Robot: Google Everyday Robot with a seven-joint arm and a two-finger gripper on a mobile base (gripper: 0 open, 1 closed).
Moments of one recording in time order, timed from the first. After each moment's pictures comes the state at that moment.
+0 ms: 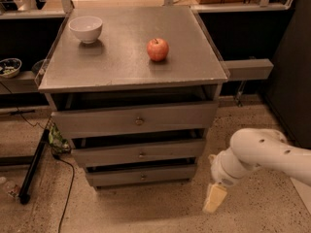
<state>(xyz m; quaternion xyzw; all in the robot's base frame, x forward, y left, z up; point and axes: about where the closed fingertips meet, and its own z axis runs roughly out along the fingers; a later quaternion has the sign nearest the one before) 0.449 -0.181 0.562 -0.59 0.79 0.09 0.12</state>
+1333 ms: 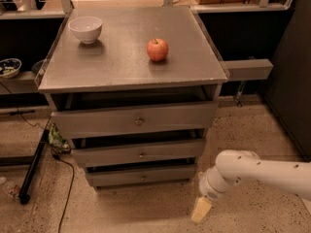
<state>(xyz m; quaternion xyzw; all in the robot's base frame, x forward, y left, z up) 0.449 -0.159 0.444 -0.57 0.80 0.14 0.11</state>
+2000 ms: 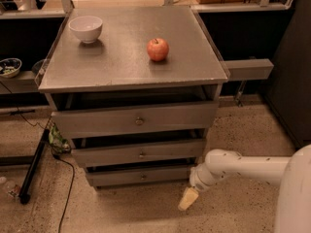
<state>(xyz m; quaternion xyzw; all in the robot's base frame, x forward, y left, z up) 0.510 -0.139 0.372 -0.52 0.83 0.16 0.14</state>
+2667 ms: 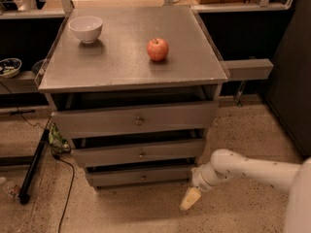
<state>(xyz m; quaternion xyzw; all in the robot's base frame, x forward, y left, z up) 0.513 -0.141 0.367 -0.51 0.82 0.19 0.15</state>
